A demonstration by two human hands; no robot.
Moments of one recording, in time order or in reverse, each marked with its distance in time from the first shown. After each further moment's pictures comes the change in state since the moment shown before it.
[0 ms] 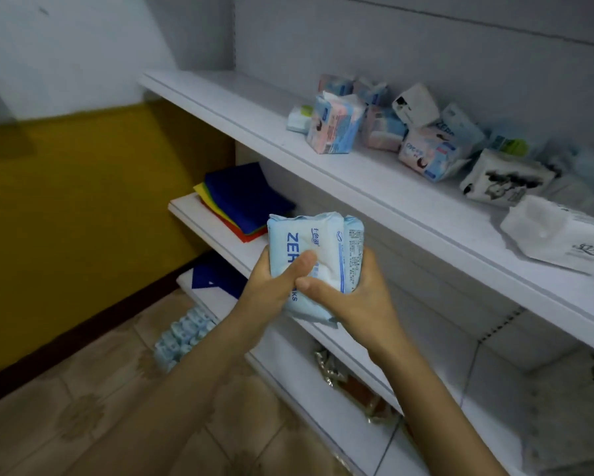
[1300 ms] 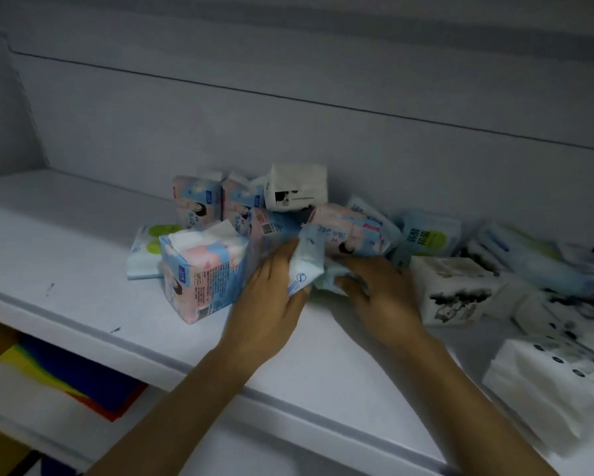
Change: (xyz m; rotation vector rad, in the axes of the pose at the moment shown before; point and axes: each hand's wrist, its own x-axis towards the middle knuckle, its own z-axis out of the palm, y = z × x) left_hand 0.347 0.007 0.117 0.800 -0.279 0.780; right_hand 0.285 0.024 -0.193 -0.975 0.486 -0.313
